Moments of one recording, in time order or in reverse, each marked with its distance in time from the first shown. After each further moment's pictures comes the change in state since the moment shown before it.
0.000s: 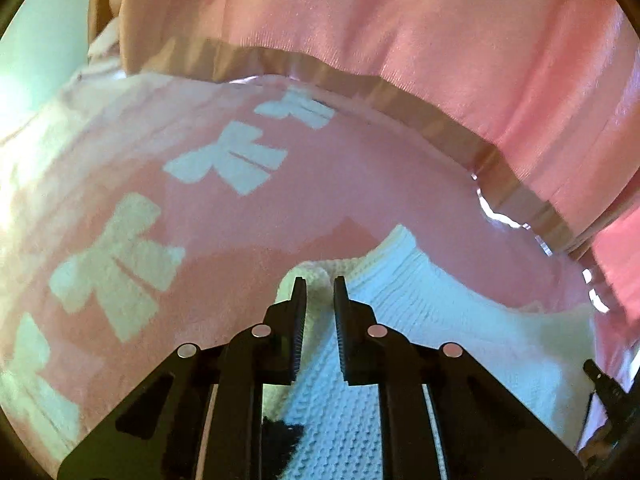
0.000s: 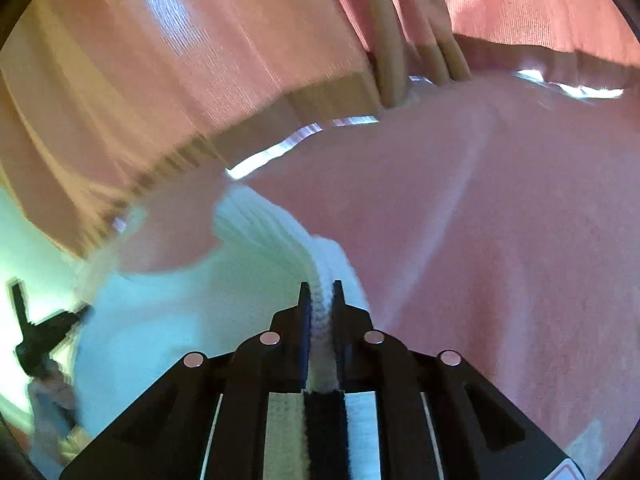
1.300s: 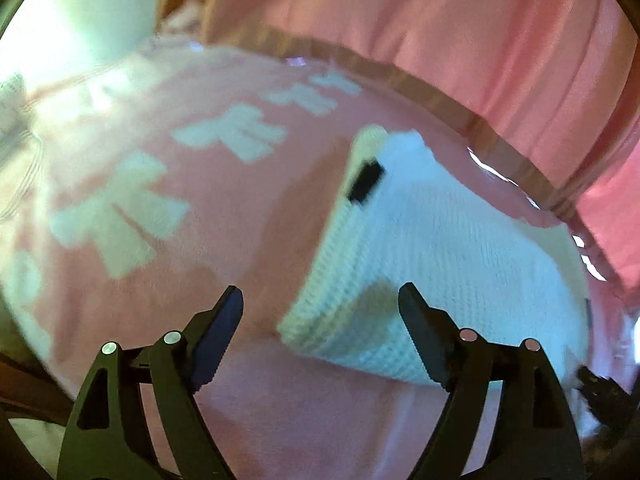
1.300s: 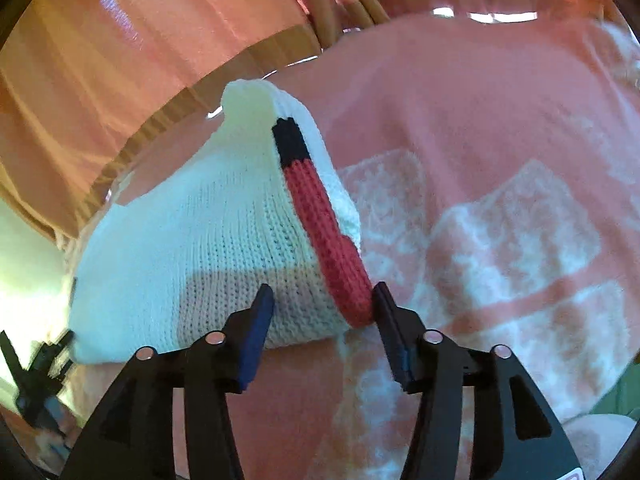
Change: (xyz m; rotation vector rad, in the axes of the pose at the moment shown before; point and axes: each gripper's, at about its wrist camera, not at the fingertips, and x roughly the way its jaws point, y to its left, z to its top) left arm -0.103 0.055 -0.135 -0.052 -0.019 -0.045; right arm -0.080 -0.012 -0.139 0.182 0.022 -0.023
